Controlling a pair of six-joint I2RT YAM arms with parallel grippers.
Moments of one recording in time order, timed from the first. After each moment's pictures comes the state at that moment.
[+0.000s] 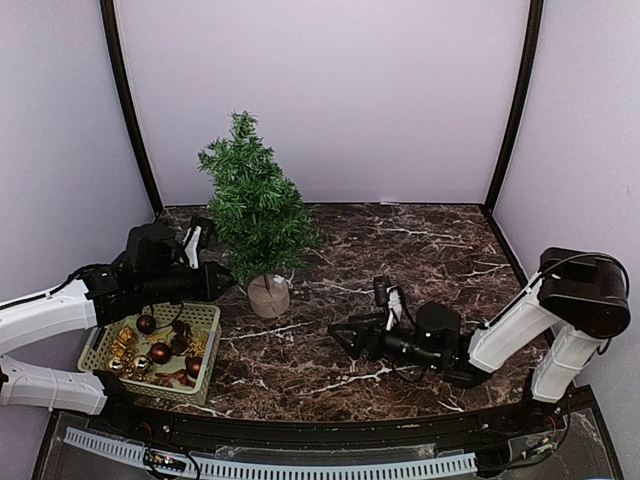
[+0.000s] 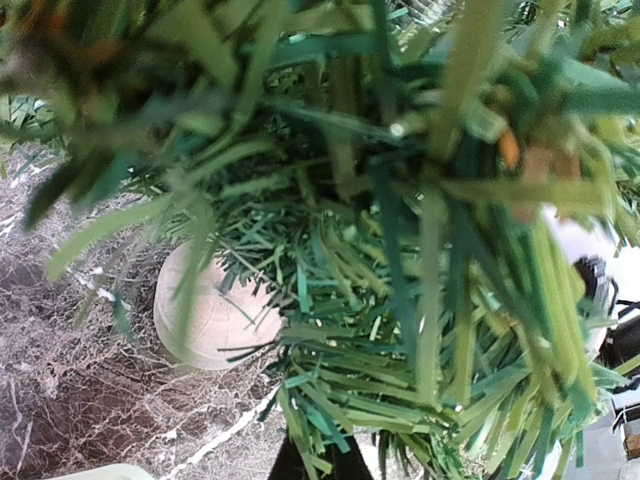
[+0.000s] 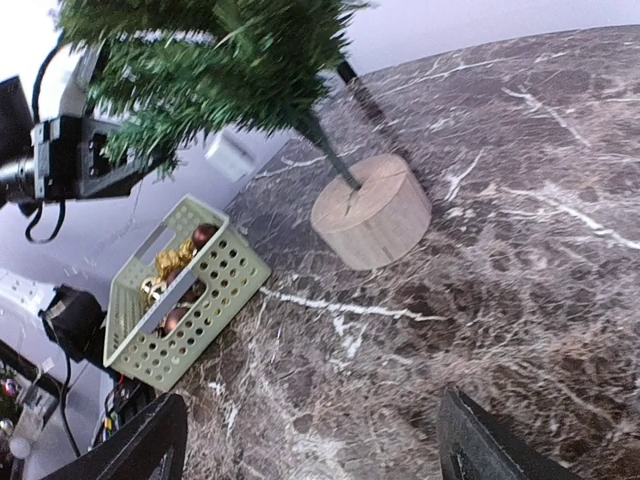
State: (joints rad) left arm -0.66 1.00 0.66 -0.16 0.09 -0.52; right arm 1.12 1.69 0.41 1.09 0.05 0.61
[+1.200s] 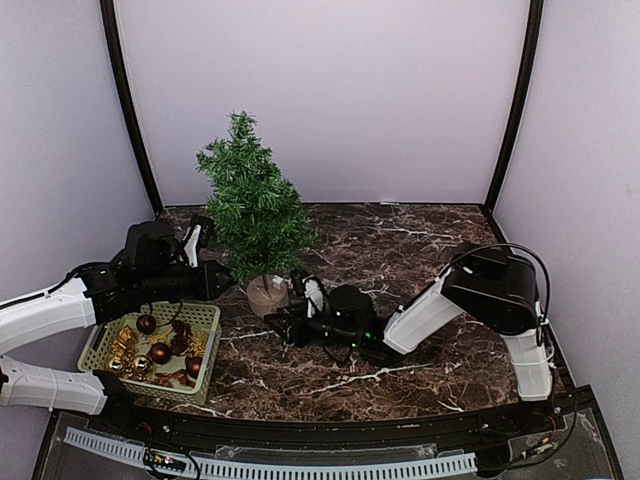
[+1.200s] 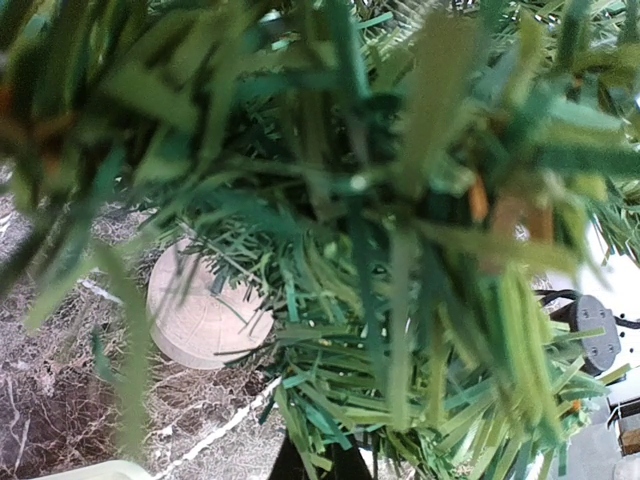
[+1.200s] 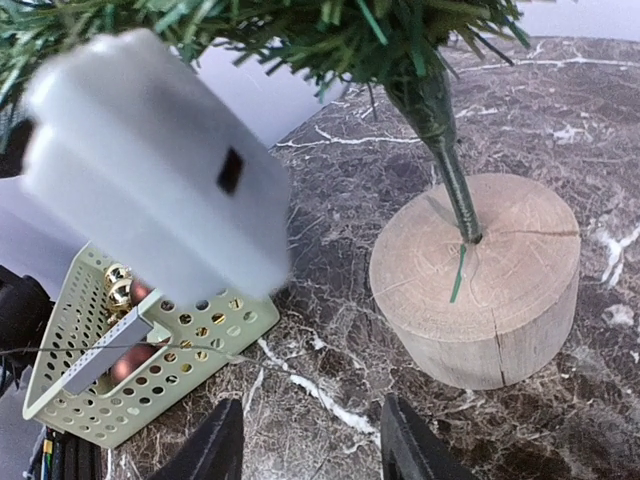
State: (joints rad) left arm -0.65 1.00 0.67 -0.19 0.12 -0.52; right arm 1.11 2.16 1.01 0.96 -0.09 0.50
